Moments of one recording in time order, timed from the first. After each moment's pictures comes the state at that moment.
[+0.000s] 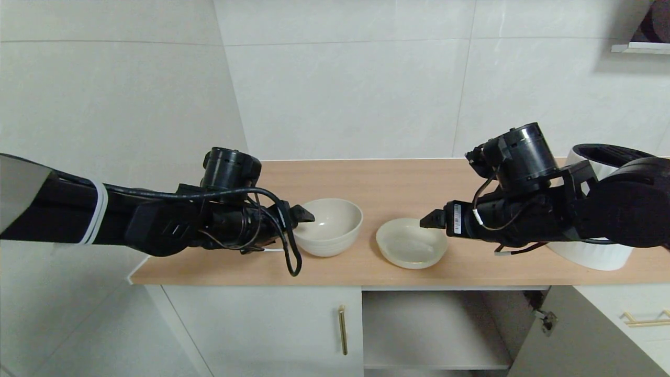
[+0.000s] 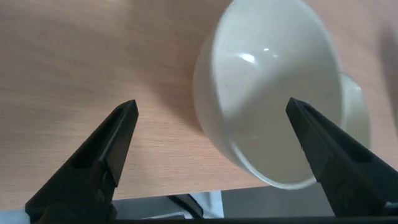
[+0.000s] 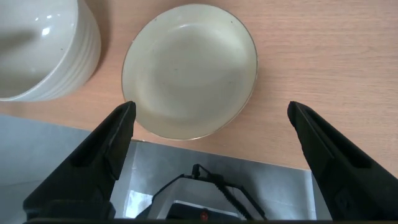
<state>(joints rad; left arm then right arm) -0.36 1.92 -1.16 -0.09 -0.04 -0.67 0.55 1.78 -1.24 0.11 -0.16 0.46</state>
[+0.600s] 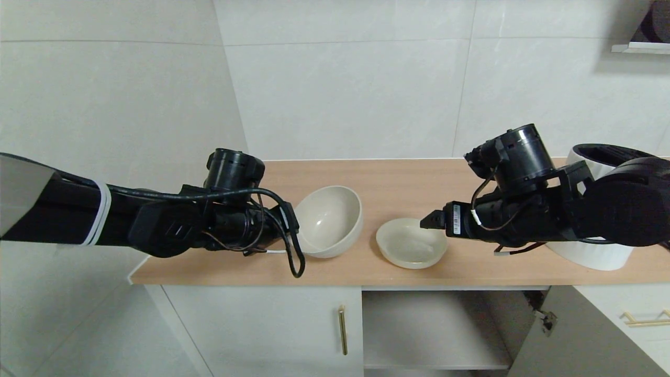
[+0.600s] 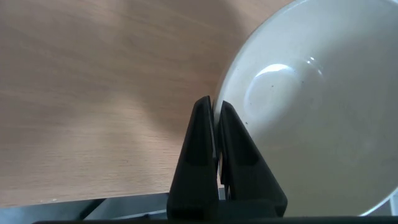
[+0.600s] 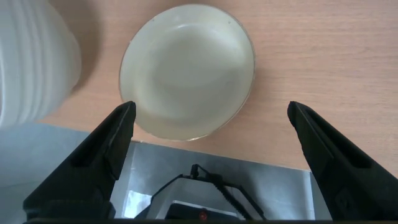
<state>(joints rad) -0.37 1.92 -1.16 -0.09 -0.05 -0.70 0.55 1.79 -1.25 0.11 -0.17 0.46</state>
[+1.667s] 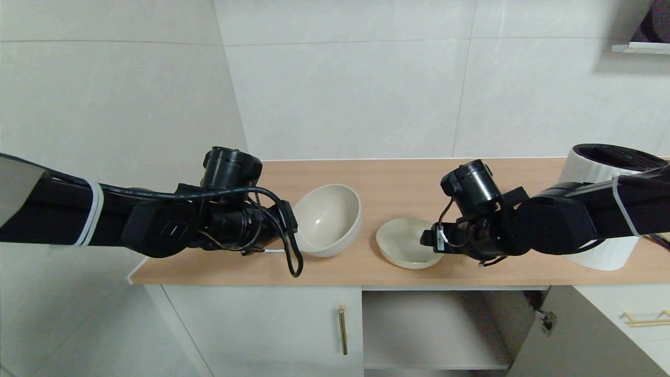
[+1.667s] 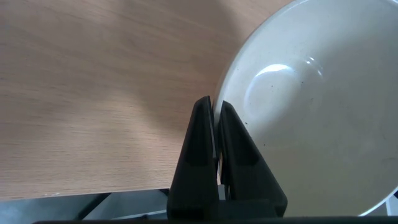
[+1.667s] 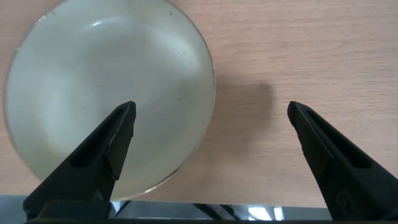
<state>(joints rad) -0.37 1.91 -1.16 -0.09 -0.05 -0.70 0.55 1.97 -1.29 0.11 -0.37 0.46</state>
